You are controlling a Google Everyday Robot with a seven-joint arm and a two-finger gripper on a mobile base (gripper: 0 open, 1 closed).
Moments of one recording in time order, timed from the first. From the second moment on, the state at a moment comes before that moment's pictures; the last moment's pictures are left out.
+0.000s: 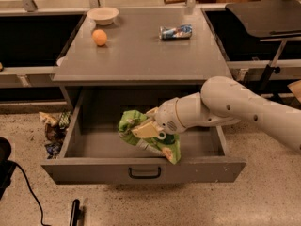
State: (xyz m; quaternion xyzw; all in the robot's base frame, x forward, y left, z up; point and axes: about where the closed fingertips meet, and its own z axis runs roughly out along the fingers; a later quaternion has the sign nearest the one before) arm 0.520 0.031 0.752 -0.50 0.73 0.32 0.35
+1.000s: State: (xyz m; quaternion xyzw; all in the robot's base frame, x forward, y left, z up) arm 0.591 -0.050 0.706 -0.42 0.80 0.26 0.36
